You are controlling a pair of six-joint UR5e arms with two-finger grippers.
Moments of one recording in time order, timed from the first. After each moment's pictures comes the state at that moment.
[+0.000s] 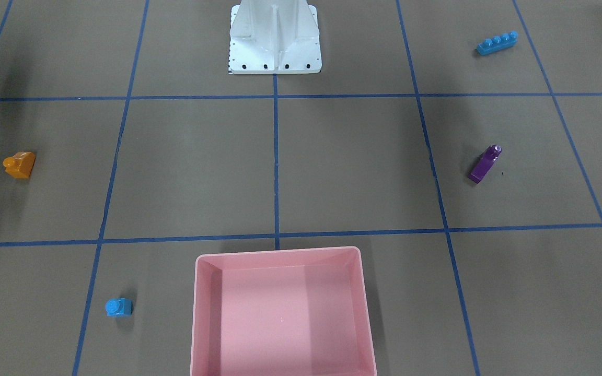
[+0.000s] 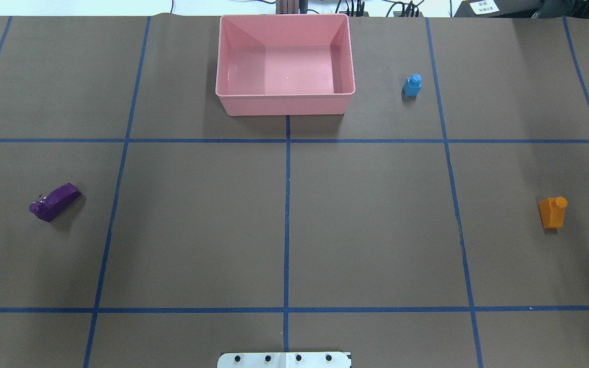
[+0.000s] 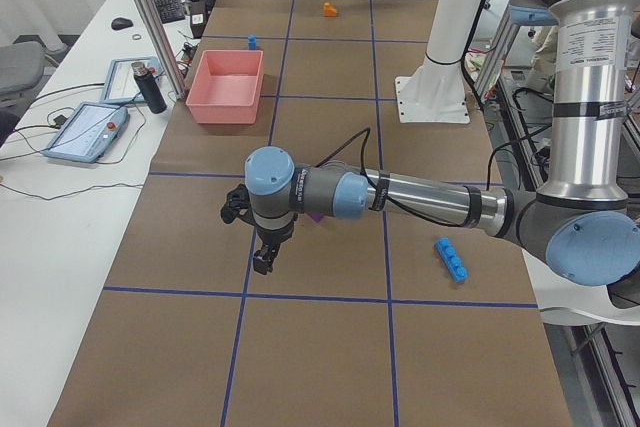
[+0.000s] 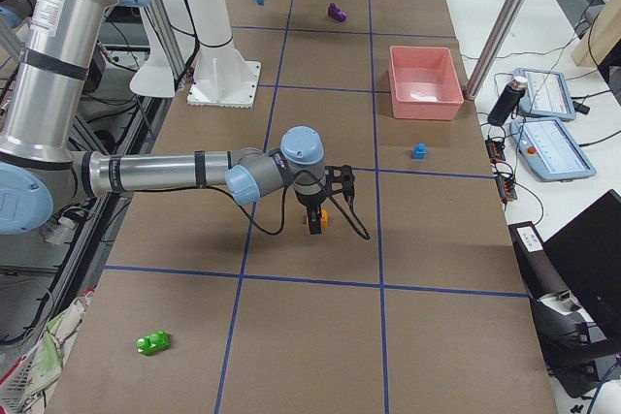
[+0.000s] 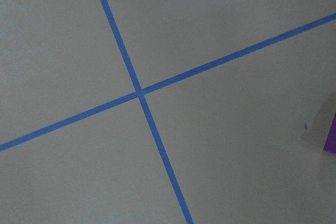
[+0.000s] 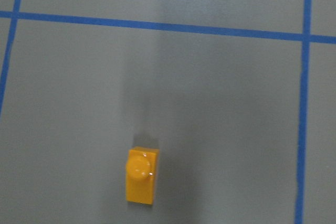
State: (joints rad) left arm -1.54 -1.53 -1.77 -1.55 -2.37 0.26; right arm 1.19 -1.87 1.93 -1.10 2.27 0.56
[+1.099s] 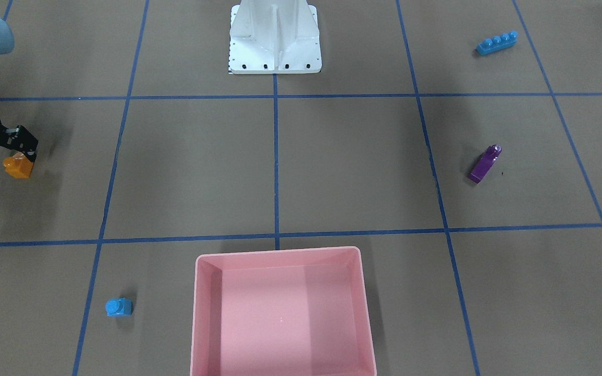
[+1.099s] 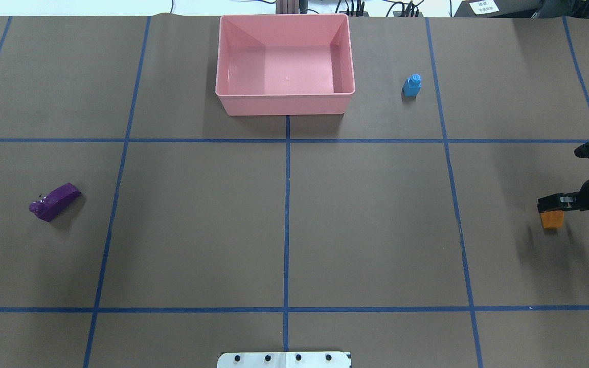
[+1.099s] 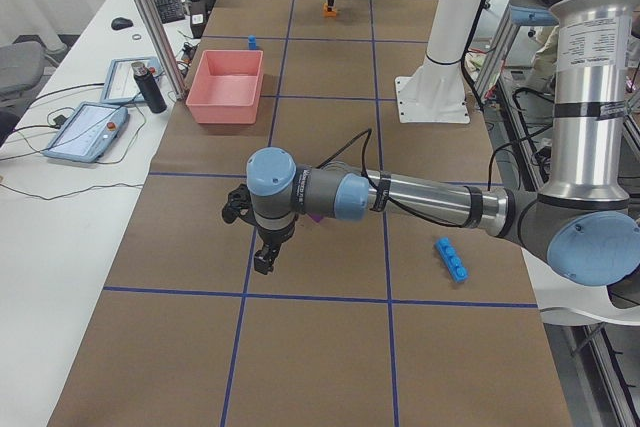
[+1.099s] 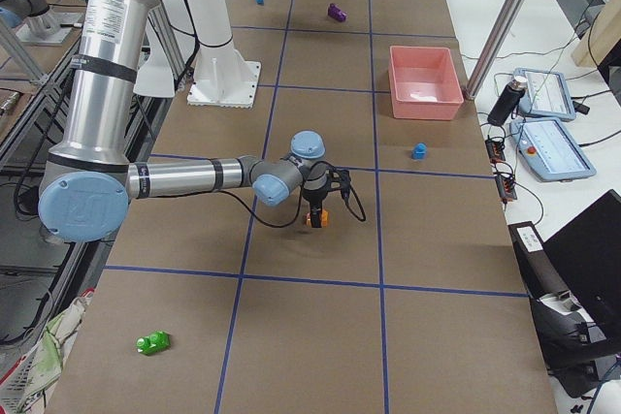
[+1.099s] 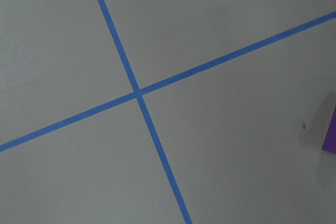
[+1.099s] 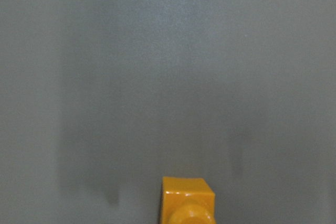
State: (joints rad) left arm -1.54 -1.52 -1.77 -1.56 -2.37 0.26; right arm 0.88 -1.79 1.76 -0.94 2.01 0.86
